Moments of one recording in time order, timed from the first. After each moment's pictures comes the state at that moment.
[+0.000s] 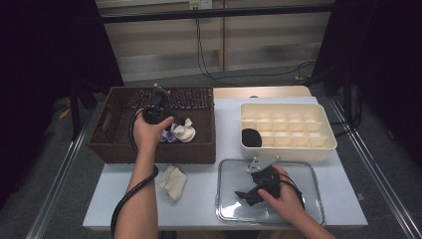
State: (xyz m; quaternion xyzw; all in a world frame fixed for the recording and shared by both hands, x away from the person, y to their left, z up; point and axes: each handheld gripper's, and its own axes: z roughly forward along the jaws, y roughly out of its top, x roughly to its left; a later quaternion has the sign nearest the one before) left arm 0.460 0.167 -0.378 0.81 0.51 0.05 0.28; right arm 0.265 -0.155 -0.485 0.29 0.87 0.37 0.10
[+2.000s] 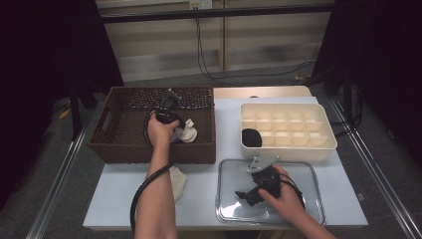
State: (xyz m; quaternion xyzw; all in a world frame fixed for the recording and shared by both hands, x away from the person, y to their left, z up) left arm 0.489 0.146 -0.420 0.83 0.50 0.03 0.24; right arm 0.265 -0.156 -0.485 0.29 0.87 0.37 0.10
